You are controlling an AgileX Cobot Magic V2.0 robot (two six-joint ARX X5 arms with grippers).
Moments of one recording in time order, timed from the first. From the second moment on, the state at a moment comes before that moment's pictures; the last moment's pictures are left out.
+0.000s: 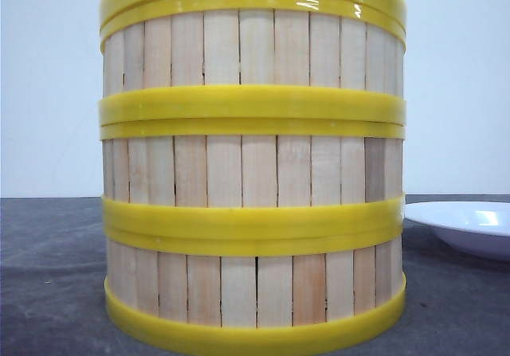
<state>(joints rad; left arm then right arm) -0.03 0.00 0.05 -0.24 -0.04 0.00 0.25 0.55 1.01 -0.70 0.32 -0.03</state>
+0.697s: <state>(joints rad) -0.03 0.00 0.05 -0.24 -0.04 0.00 0.01 0.08 0.26 -0.32 0.07 -0.06</state>
